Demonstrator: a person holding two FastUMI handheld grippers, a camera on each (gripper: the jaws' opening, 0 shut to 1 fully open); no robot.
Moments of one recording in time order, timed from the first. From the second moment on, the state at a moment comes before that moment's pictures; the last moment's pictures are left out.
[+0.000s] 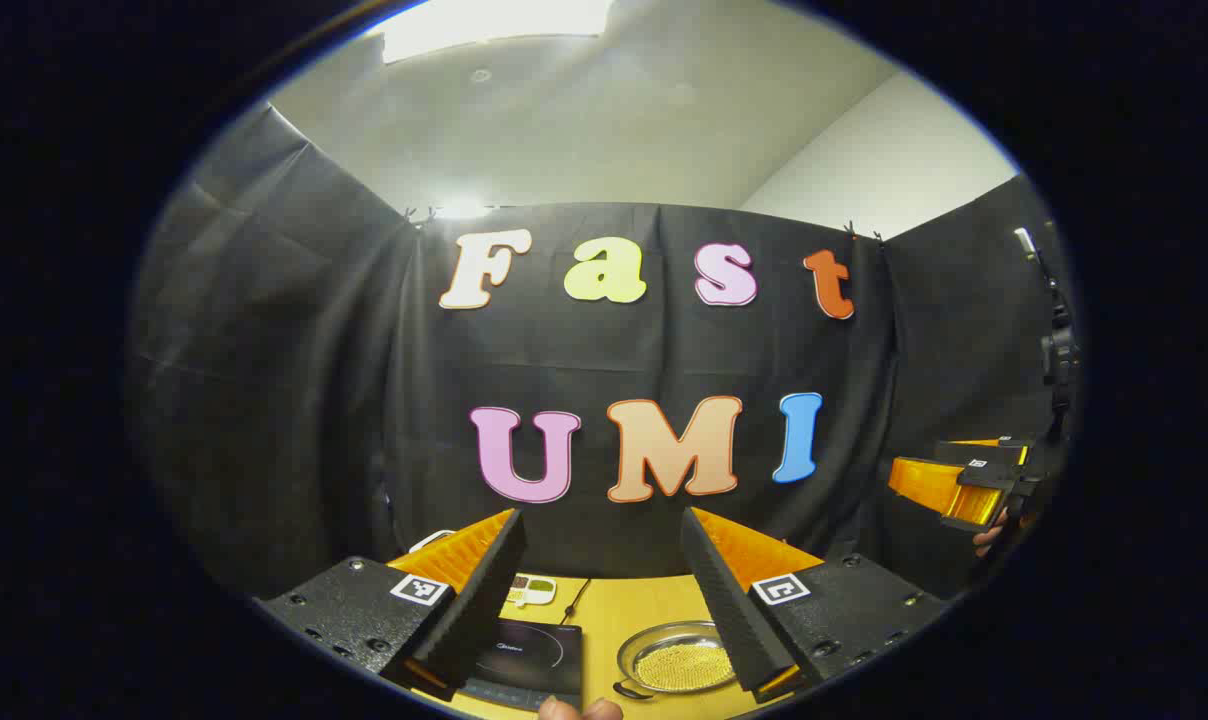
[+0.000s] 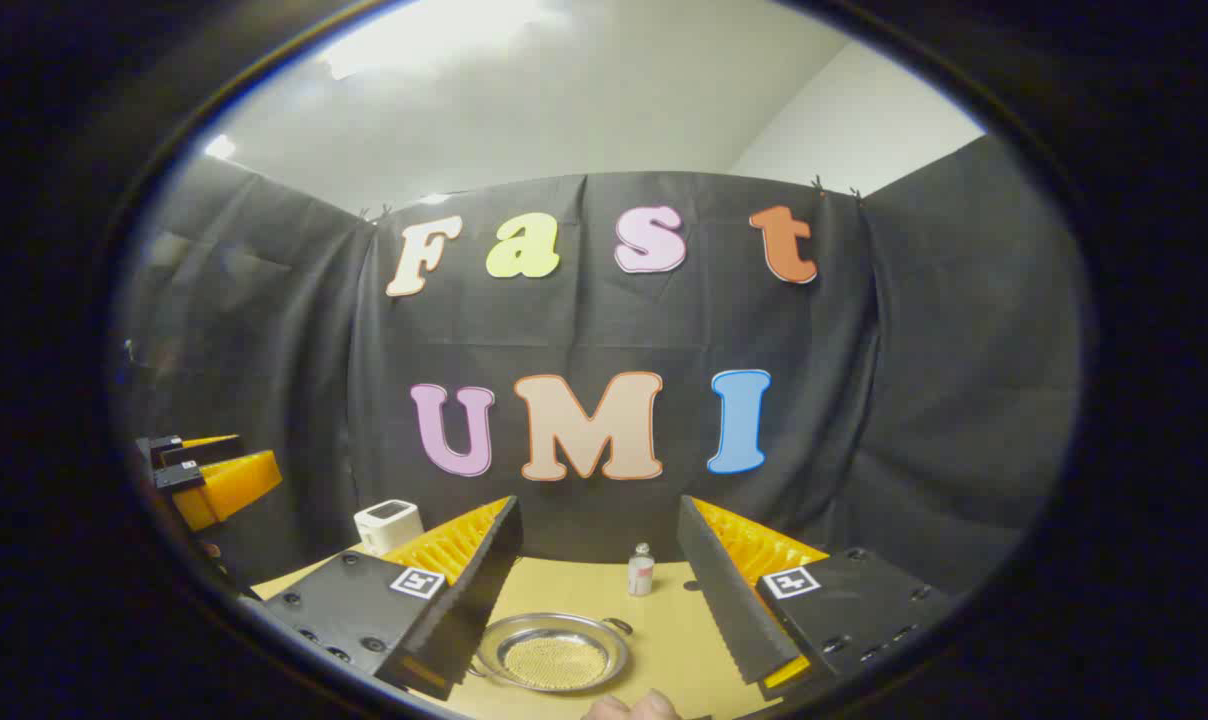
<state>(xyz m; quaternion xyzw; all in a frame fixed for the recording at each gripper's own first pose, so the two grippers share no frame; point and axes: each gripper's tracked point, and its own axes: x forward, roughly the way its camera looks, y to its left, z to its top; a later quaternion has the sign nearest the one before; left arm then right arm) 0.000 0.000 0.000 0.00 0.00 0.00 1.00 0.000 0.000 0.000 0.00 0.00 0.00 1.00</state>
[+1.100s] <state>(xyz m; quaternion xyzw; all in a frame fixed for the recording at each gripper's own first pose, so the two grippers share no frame) -0.013 -0.029 0.004 0.02 0.01 0.00 1.00 -0.012 -0.035 -0.004 -0.01 0.00 -0.01 1.00</state>
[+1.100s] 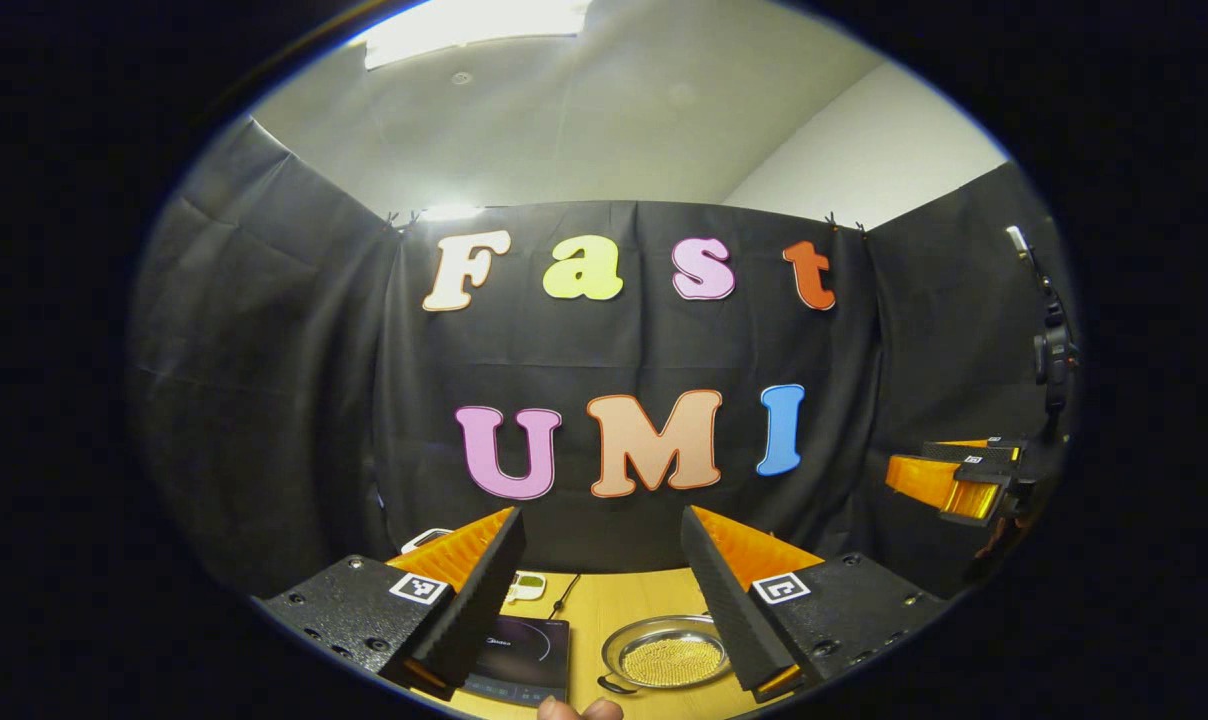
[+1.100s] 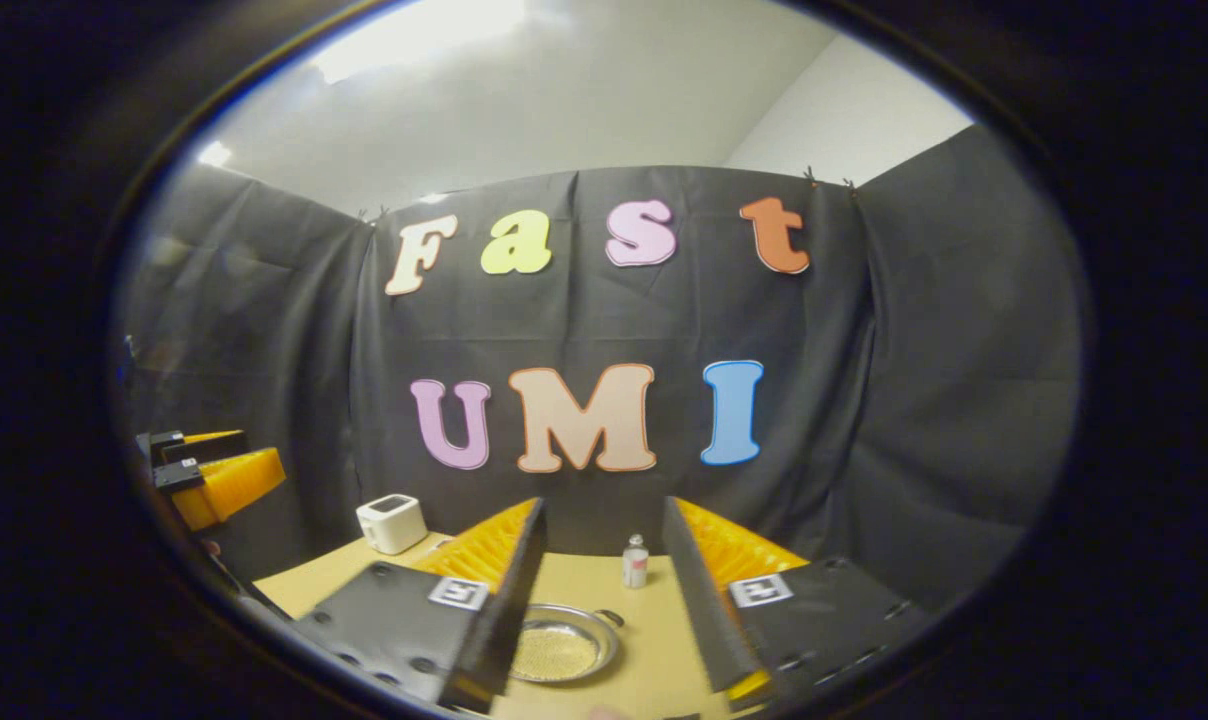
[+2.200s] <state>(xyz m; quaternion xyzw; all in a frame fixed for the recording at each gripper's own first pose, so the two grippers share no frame) 0.003 -0.021 -0.029 0.02 0.03 0.05 1.00 0.015 -0.020 -0.099 0.00 0.07 0.08 0.99</state>
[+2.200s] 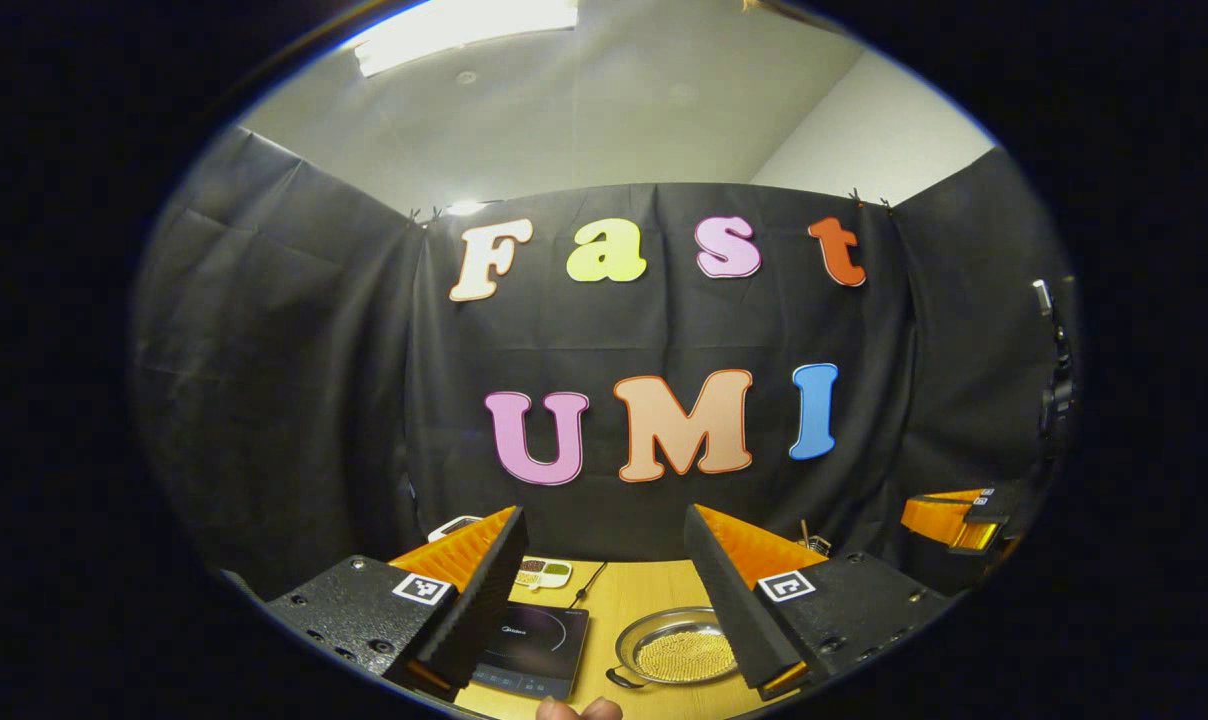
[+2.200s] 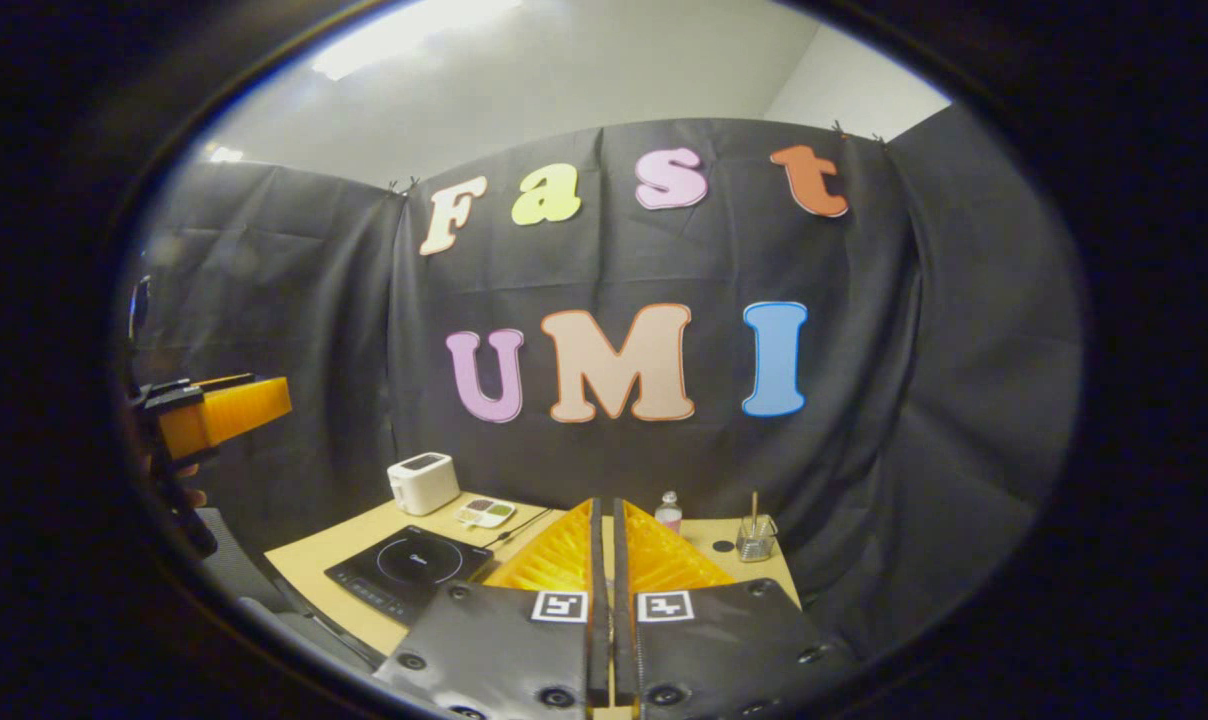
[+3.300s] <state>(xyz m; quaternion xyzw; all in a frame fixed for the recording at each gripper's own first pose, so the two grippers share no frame) 0.144 0.141 -0.131 0.02 0.04 -0.06 1.00 0.039 0.116 -0.354 0.06 0.38 -0.03 0.92</state>
